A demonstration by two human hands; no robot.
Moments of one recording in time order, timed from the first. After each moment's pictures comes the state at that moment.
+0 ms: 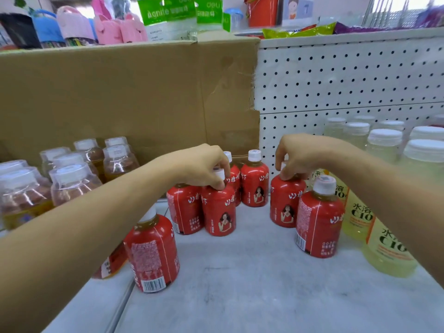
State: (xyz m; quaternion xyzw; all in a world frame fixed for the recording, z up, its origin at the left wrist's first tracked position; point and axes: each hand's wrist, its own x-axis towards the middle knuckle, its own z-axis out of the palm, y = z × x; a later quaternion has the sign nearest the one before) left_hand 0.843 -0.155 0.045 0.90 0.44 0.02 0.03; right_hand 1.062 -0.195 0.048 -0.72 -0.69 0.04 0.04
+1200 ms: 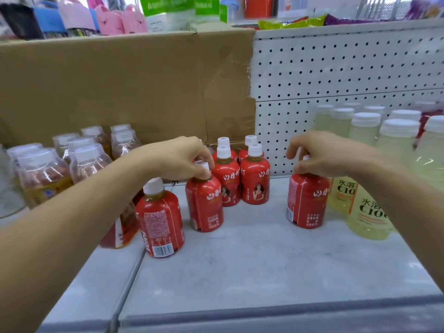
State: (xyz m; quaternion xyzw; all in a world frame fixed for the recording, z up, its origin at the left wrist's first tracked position) left_hand 0.801 -0.200 0.044 0.90 0.44 0.05 0.04; right_hand 1.073 -0.269 0.026 -0.72 -0.68 0.02 0.14
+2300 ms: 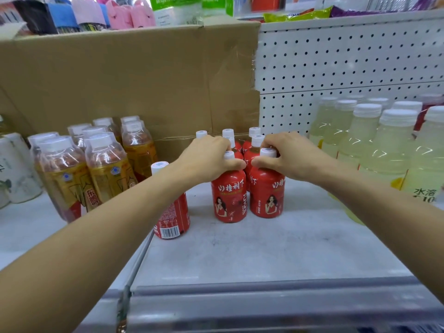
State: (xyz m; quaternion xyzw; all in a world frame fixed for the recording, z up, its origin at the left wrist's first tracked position) left_hand 0.839 -0.218 0.008 0.87 0.47 0.17 -0.04; right_hand 1.027 -0.262 -0.001 -0.63 -0.74 -0.04 0.24
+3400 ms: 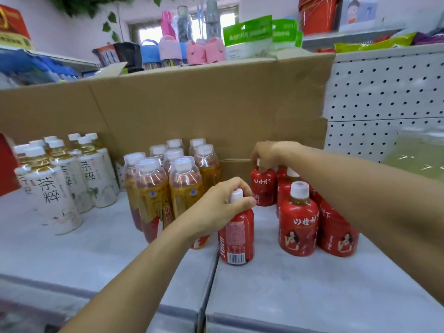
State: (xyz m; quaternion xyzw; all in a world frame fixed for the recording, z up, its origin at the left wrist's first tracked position) left_hand 0.726 -0.243 -0.011 0.79 0.46 0.31 0.28; right_hand 0.902 -0.098 0.045 -0.61 -0.79 0.02 -0.01
